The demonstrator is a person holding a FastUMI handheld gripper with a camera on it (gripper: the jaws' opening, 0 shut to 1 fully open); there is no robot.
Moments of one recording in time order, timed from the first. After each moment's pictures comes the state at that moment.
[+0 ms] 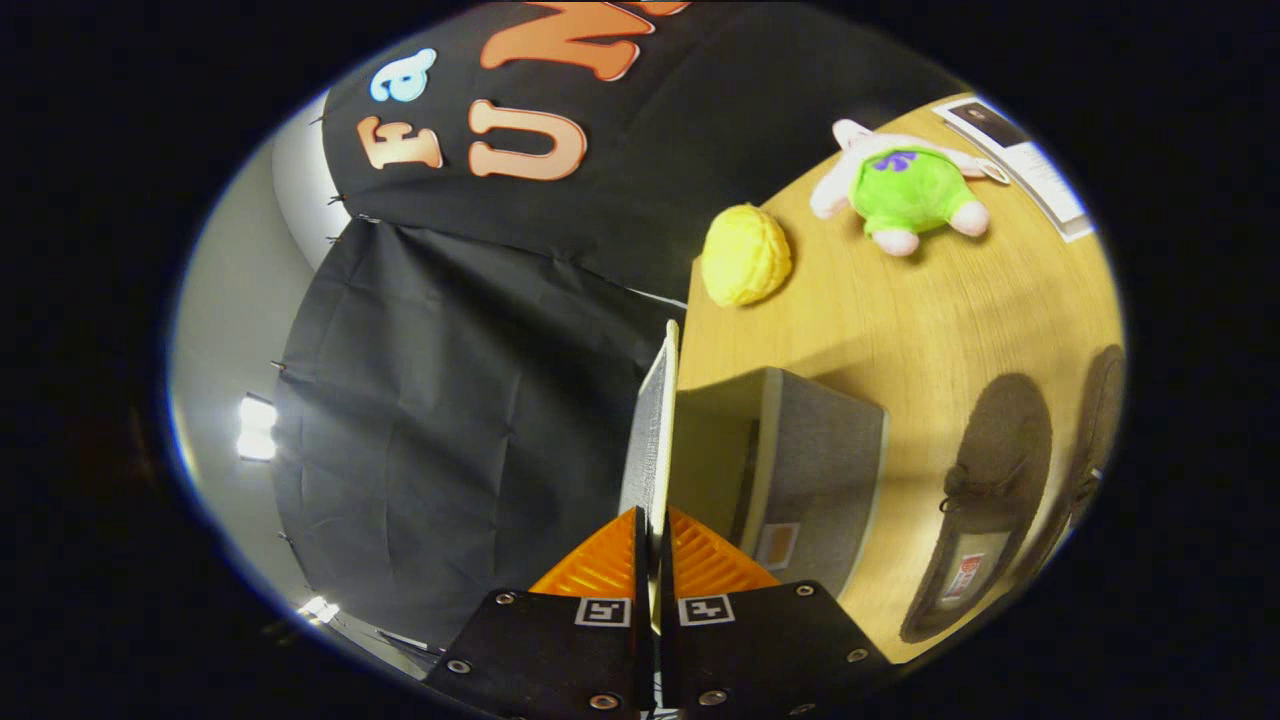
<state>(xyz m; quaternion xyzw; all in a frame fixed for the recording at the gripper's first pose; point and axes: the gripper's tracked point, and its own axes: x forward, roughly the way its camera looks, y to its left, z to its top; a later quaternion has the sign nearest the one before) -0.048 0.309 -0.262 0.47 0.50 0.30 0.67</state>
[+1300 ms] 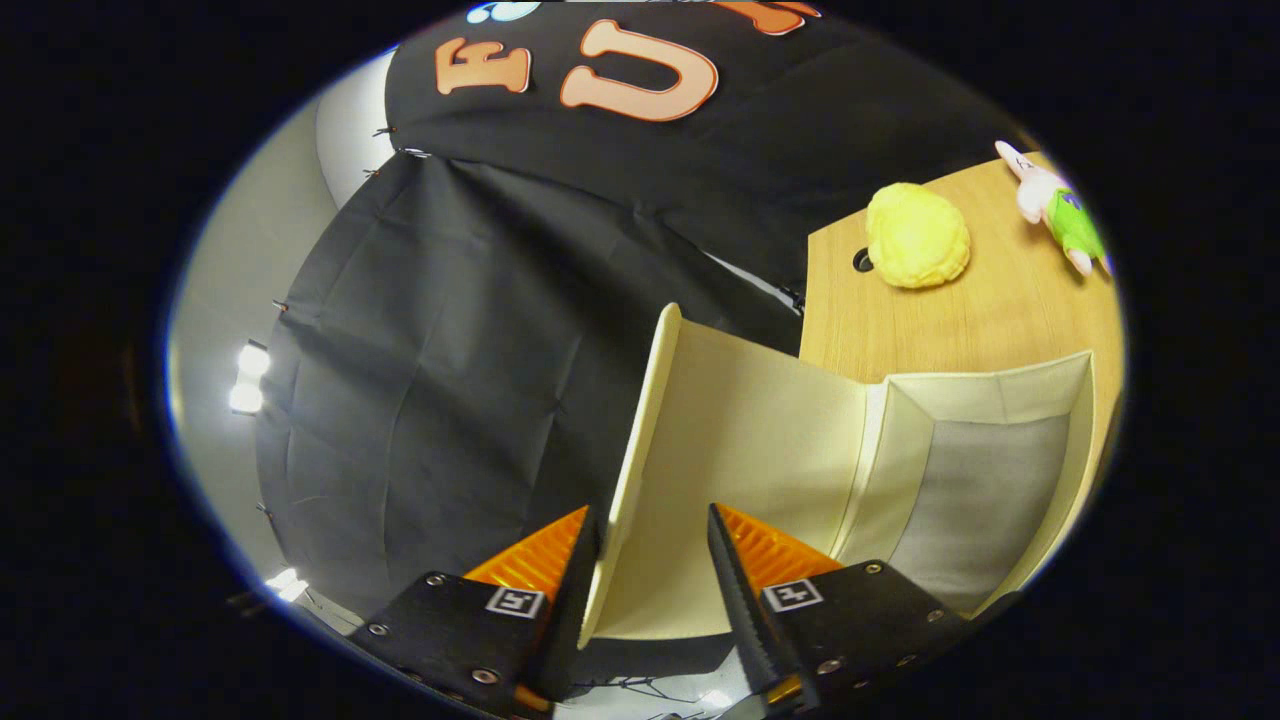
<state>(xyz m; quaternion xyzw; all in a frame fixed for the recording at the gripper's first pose) -0.037 0.507 -0.178 0.43 0.50 0.35 0.67</state>
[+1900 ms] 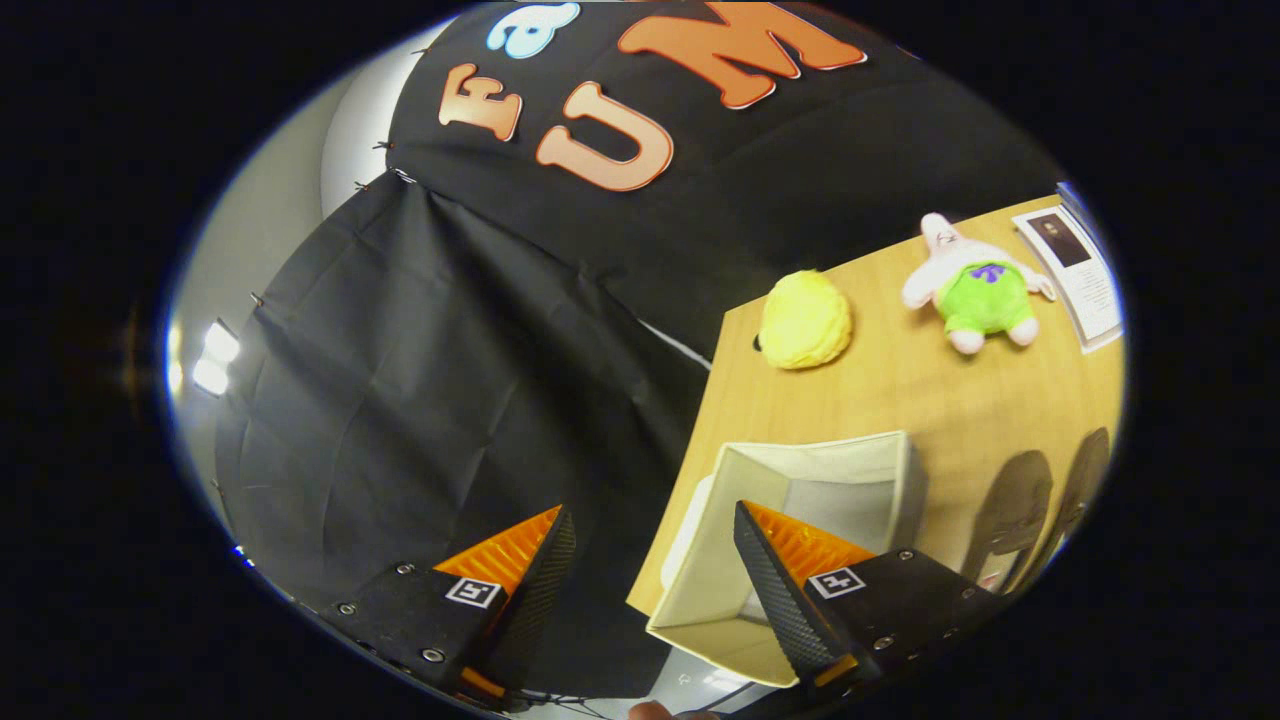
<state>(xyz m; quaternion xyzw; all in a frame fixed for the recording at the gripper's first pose) -0.021 0.355 -0.218 0.36 0.46 0.25 0.77</state>
